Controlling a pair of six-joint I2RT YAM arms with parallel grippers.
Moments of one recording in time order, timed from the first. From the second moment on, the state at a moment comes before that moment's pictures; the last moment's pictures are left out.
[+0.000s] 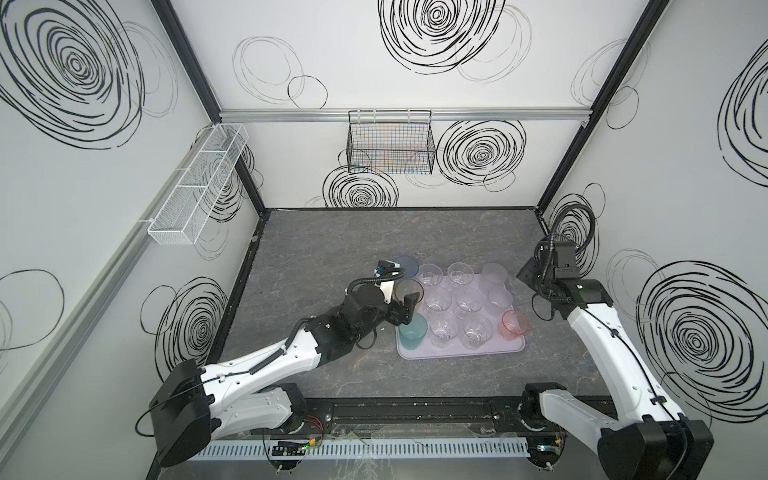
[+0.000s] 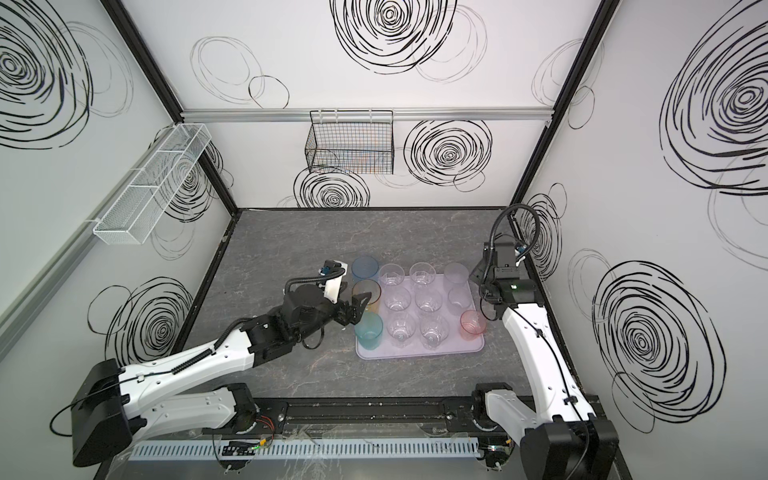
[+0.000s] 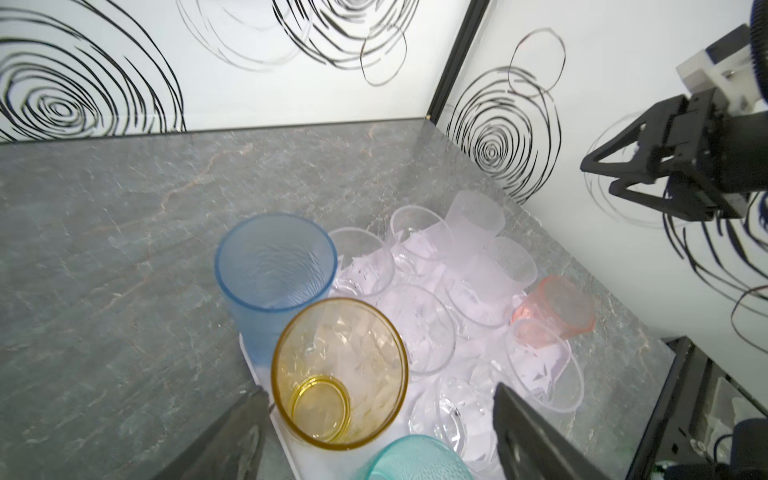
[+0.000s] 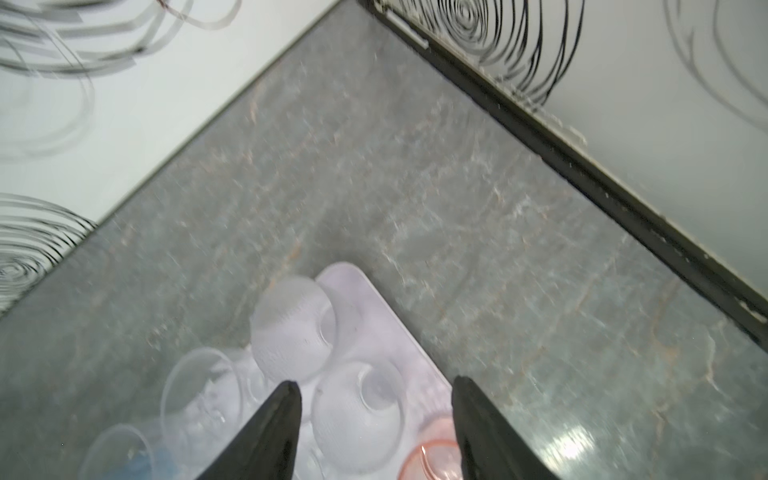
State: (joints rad) left arm -0.86 1.10 0.73 0.02 -0.20 -0.39; right arm 0.00 1.08 1.02 -0.70 0.28 0.67
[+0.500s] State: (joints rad) left arm -0.34 1.01 0.50 0.29 -0.52 -0.20; right arm -0.17 1.14 0.59 0.18 0.55 0.32
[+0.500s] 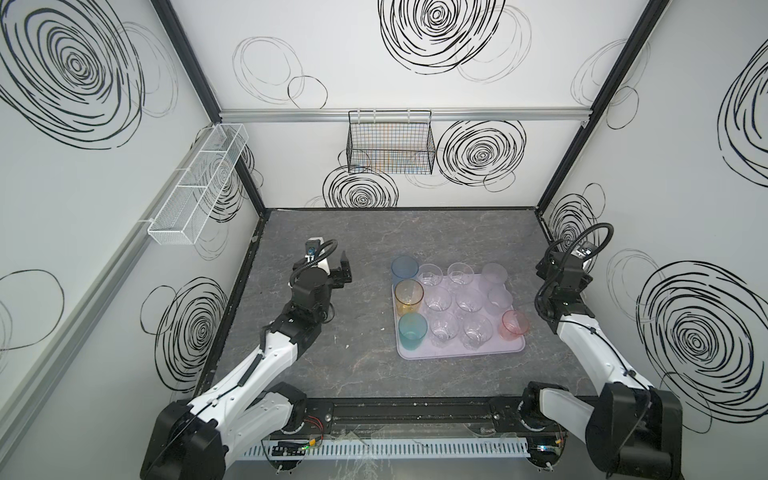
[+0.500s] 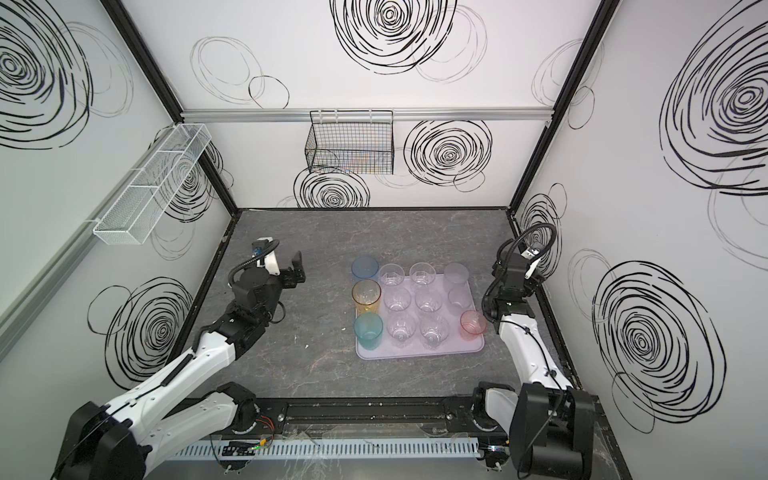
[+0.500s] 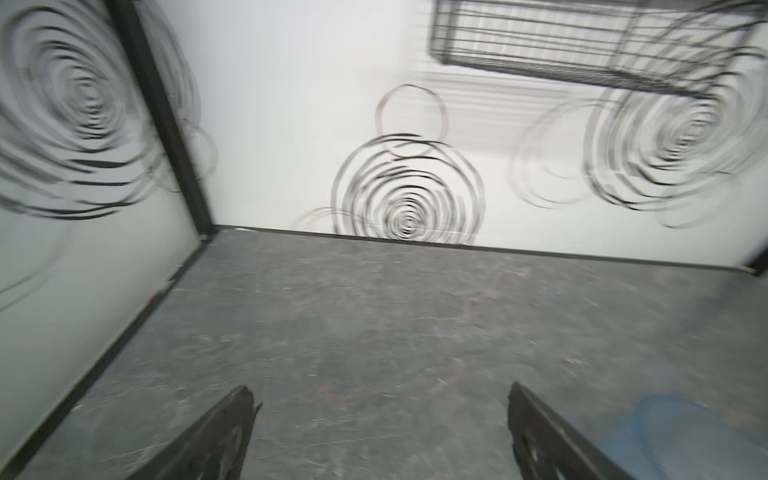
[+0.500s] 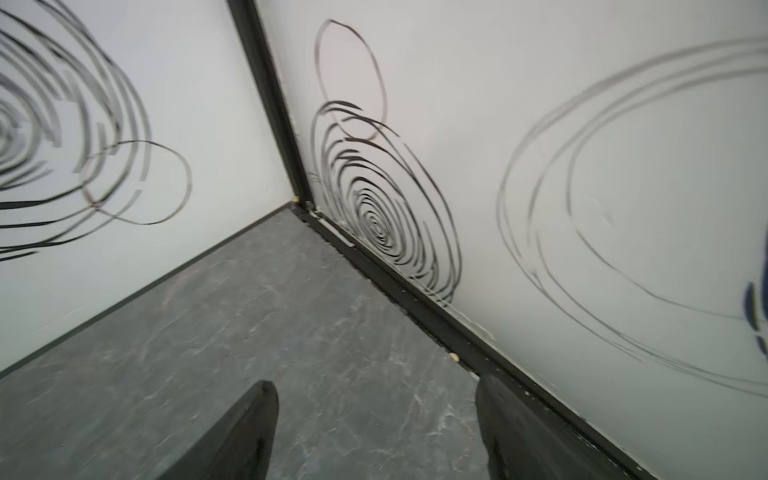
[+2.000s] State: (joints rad) left arm -0.06 1.38 0.18 1.05 -0.37 -0.12; right arm -0.06 1.47 0.31 0.85 0.29 0.17
